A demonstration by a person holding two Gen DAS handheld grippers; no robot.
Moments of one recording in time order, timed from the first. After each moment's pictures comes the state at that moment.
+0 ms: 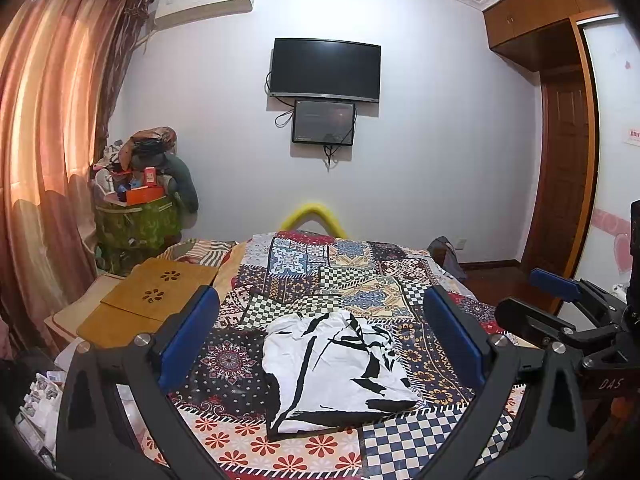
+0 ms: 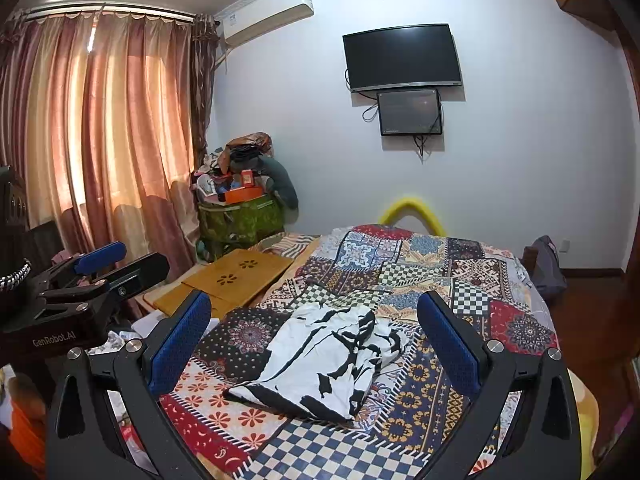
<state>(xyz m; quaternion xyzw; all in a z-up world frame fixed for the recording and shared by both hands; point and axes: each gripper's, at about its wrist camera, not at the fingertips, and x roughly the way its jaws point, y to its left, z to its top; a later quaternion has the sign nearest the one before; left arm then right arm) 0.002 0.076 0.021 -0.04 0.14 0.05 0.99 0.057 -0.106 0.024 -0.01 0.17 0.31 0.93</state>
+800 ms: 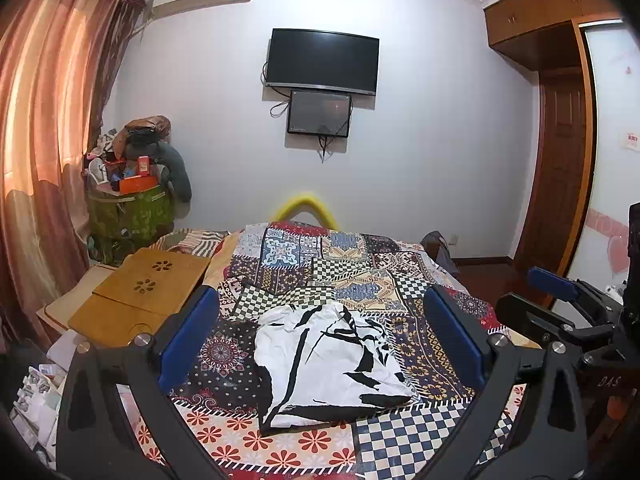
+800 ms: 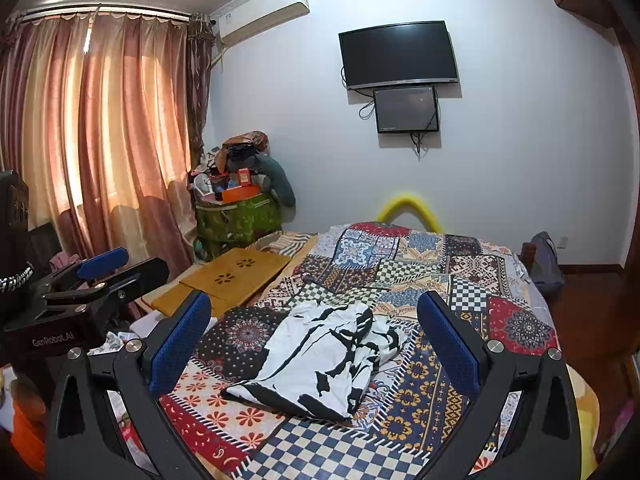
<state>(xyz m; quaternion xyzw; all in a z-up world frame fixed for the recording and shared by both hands) 0.007 0.082 0.013 -0.05 0.16 0.04 0.99 0.059 -0.106 0.022 -0.01 0.18 0.30 0.94</state>
